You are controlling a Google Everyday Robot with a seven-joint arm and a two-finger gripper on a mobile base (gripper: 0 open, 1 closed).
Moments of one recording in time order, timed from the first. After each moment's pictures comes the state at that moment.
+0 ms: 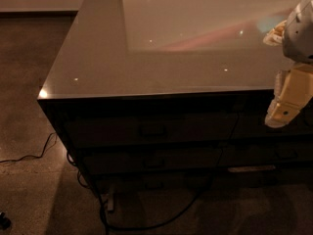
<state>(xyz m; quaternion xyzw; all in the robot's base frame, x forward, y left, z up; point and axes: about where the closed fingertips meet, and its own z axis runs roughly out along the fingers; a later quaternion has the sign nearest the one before) 0.438 -0.217 0.976 -0.60 0.78 -0.03 0.16</state>
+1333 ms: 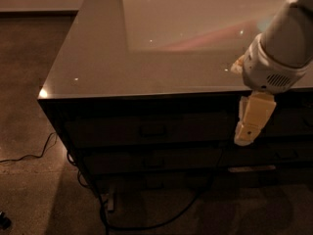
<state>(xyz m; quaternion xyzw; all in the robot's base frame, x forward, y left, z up) 0.449 -0.184 0.908 -0.63 0.77 0.00 0.13</state>
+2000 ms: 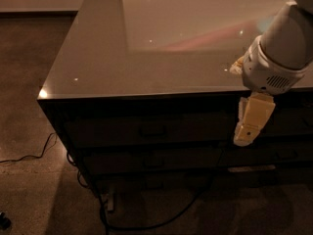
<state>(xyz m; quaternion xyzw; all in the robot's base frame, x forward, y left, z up) 0.451 -0.181 0.902 -0.63 0.76 0.01 0.13</state>
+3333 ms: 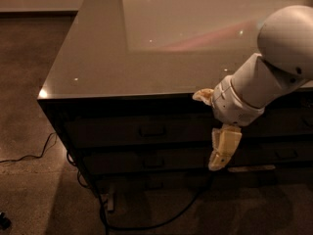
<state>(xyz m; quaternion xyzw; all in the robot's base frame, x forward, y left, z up) 0.442 -0.118 0.827 -0.72 0.66 0.11 0.19</state>
